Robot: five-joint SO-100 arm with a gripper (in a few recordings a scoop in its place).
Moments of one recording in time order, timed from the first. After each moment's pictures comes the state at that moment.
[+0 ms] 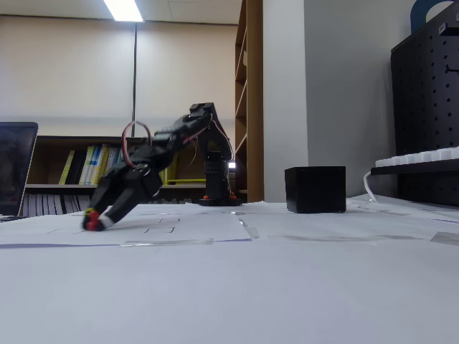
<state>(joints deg) 17.3 120.7 112.6 46.1 -85.4</state>
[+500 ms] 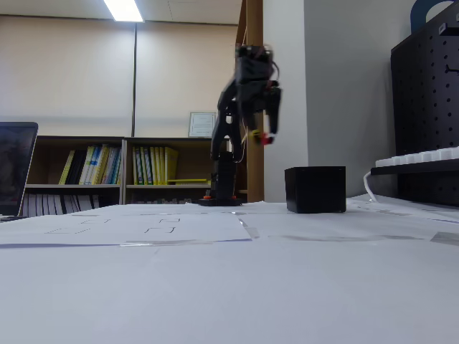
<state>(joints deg) -30.8 94.7 125.5 102.5 -107.2</state>
